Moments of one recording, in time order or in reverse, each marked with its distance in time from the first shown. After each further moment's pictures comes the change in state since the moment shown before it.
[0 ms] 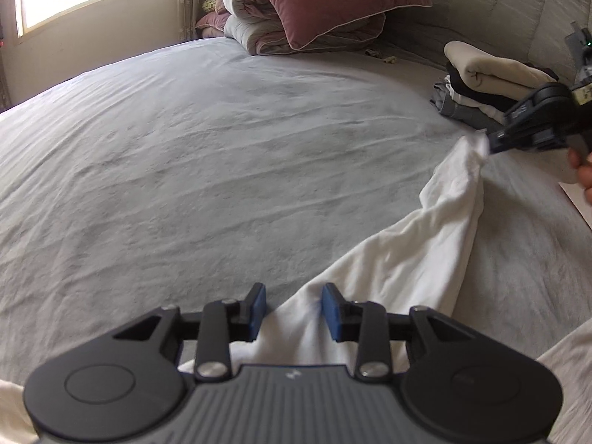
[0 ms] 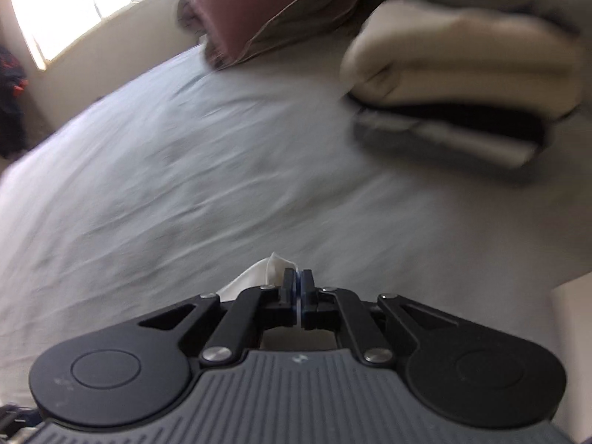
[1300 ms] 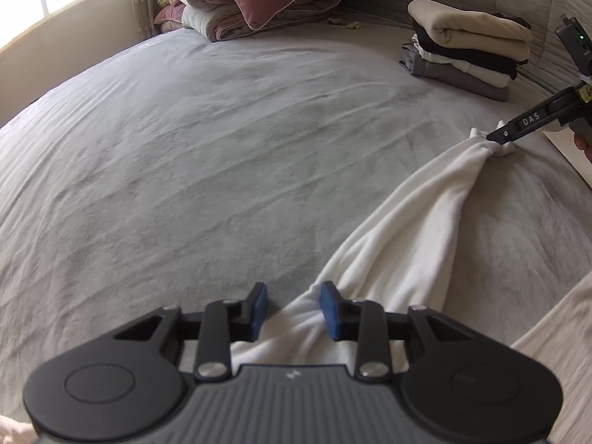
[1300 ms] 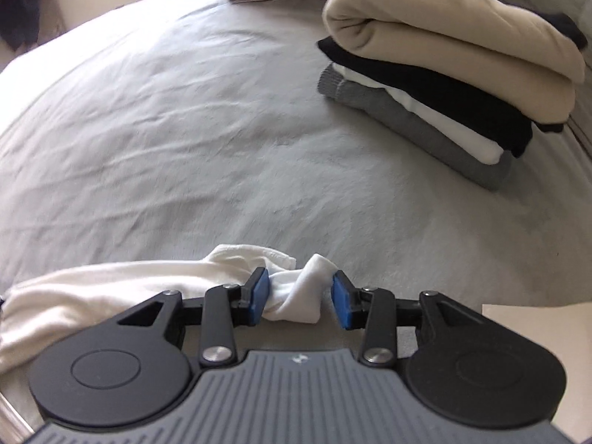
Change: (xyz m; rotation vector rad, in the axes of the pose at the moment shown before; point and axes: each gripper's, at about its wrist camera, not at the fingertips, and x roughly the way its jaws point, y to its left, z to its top) left arm 0.005 -0.009 0.008 0.156 0.092 -0.041; right arm 0.014 -0.032 -0.015 -0.283 0.187 0.000
